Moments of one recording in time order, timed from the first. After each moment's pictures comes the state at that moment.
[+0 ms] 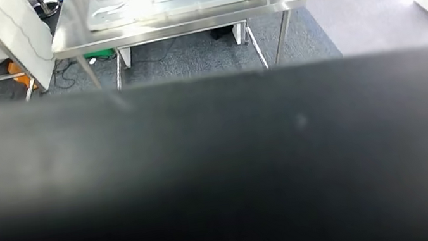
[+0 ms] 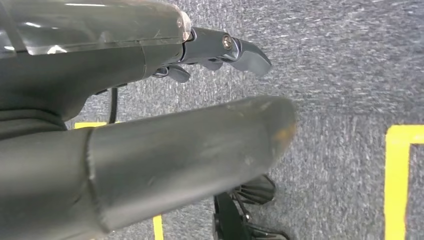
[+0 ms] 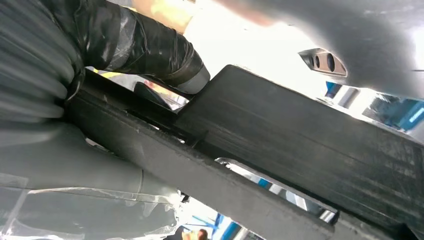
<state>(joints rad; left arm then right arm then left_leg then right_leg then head) -0.08 0.05 1.22 -0.21 -0.93 -0.13 -0.15 -0.15 -0.16 0.70 -2.02 -0.18 0.34 -0.56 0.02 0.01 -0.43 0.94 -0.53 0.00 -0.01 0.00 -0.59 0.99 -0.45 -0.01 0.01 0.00</state>
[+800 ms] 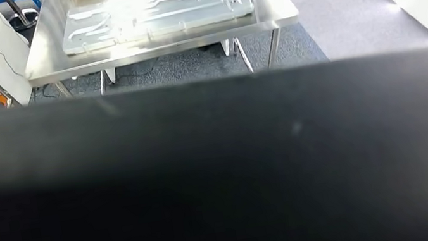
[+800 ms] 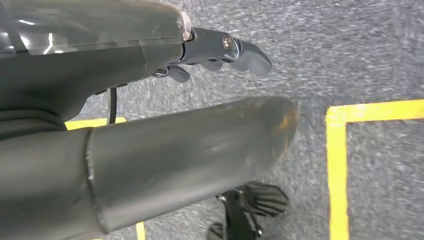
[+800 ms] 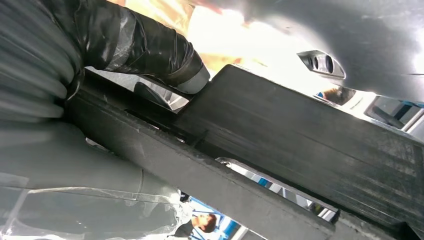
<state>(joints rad) -0.07 0.05 1.23 -0.21 -0.94 -0.13 -0.16 -0.14 -0.16 0.69 -2.03 -0.17 0.33 -0.56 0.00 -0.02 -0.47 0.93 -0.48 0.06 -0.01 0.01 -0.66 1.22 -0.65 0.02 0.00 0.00</state>
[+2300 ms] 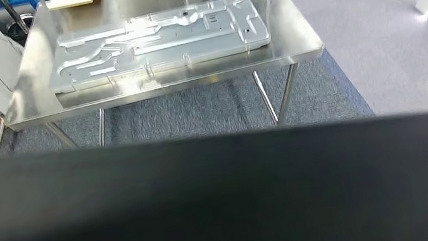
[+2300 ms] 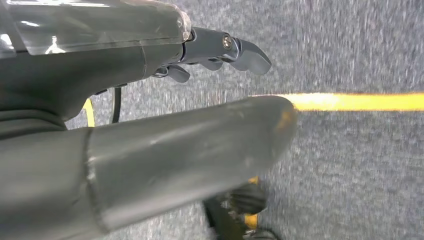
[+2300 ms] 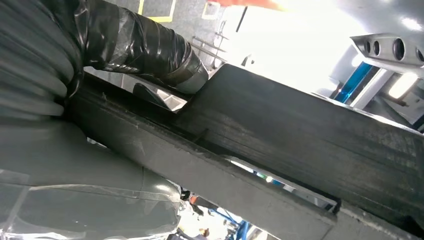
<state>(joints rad) -0.07 0.04 1.25 -0.21 -0.93 -0.12 -0.17 -0.13 -0.19 0.67 -2.01 -0.11 0.27 -0.55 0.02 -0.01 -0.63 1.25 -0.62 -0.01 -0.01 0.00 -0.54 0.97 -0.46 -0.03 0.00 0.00</state>
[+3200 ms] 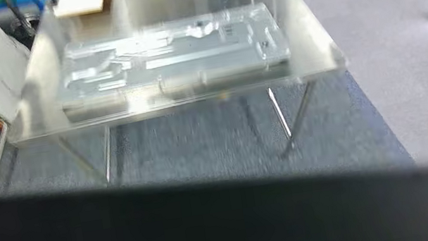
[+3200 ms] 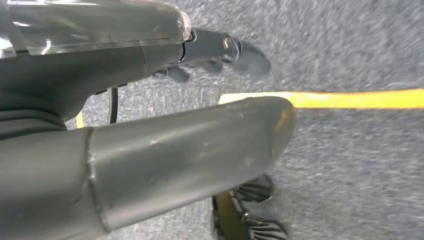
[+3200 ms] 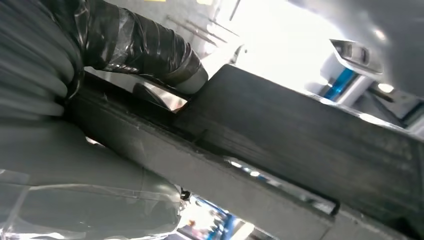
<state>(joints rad) -0.08 0.04 1.25 -0.21 -0.93 -0.12 -0.17 -0.13 -0.19 0.67 -2.03 -0.09 0.25 -0.58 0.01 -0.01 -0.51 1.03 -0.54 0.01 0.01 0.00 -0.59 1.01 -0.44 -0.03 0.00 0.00</state>
